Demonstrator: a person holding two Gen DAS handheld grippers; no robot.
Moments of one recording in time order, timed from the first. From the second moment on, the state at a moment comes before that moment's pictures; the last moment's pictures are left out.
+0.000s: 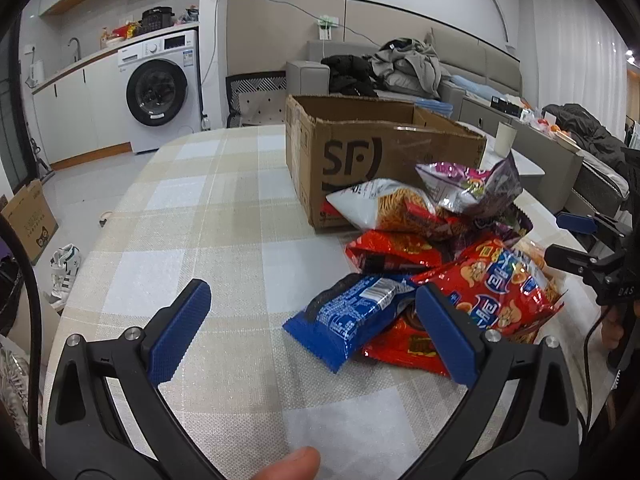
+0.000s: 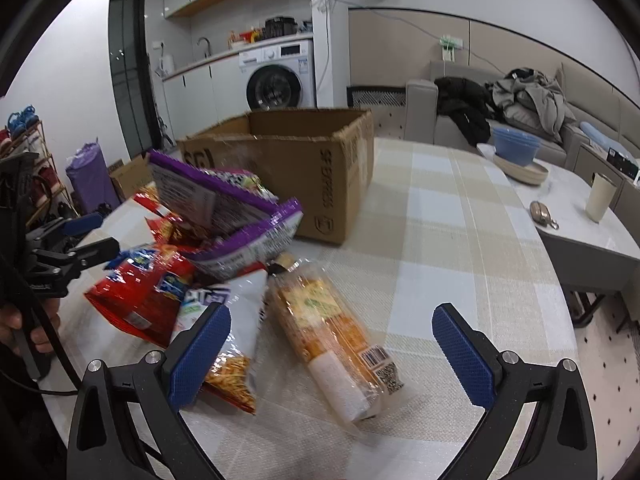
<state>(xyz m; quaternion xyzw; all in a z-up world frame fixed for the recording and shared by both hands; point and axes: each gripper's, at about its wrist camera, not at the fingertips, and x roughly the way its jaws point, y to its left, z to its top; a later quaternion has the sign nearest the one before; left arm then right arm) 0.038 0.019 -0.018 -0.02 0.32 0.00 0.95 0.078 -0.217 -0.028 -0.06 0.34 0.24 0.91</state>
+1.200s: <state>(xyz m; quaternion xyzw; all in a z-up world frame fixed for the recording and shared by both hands) 0.144 0.047 -0.069 -0.07 0.43 -0.12 0.89 0.109 -0.214 -0.063 -0.09 0.43 0.28 0.86</state>
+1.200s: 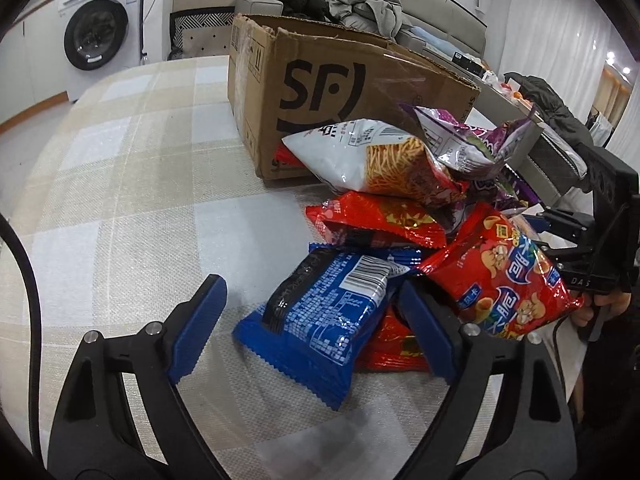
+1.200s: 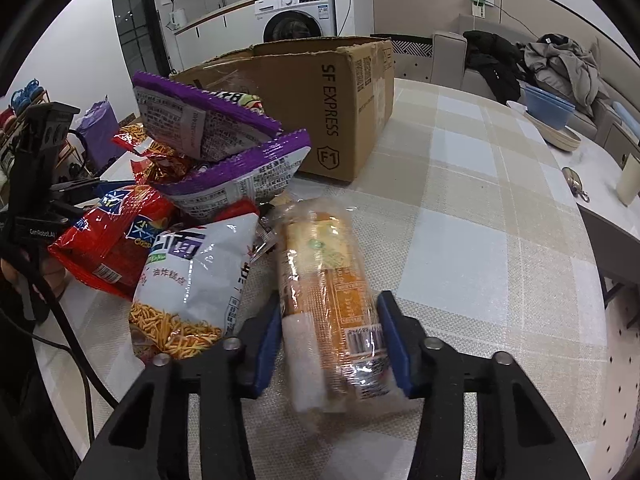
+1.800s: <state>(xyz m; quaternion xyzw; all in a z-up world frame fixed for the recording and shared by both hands) 0.147 0.037 -0.068 -0.08 0.41 -0.16 0.89 0.091 -0.219 -0.055 -0.08 0.41 0.28 0.86</state>
